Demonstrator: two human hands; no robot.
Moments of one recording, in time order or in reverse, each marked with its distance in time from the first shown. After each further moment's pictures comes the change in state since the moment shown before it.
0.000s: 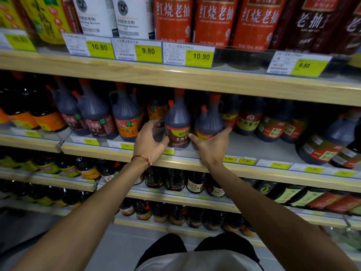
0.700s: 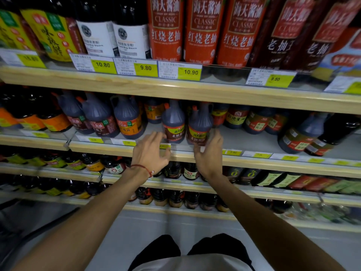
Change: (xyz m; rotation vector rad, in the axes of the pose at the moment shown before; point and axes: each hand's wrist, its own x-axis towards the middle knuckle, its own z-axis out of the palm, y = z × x) left_hand -0.044 0.038 -0.030 0.517 -0.183 0.213; right_hand -0.051 -0.040 -0.058 -0.347 -0.236 -0.001
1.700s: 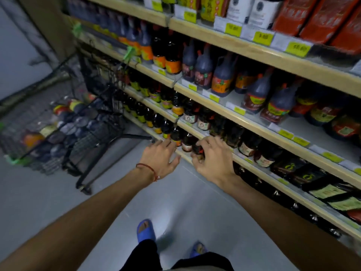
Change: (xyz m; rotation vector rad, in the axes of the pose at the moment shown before) left_hand -0.307 0.010 -0.136 0.341 -0.194 -0.363; right_hand -0.223 -0.084 -0.029 -0.344 -0.532 -0.866
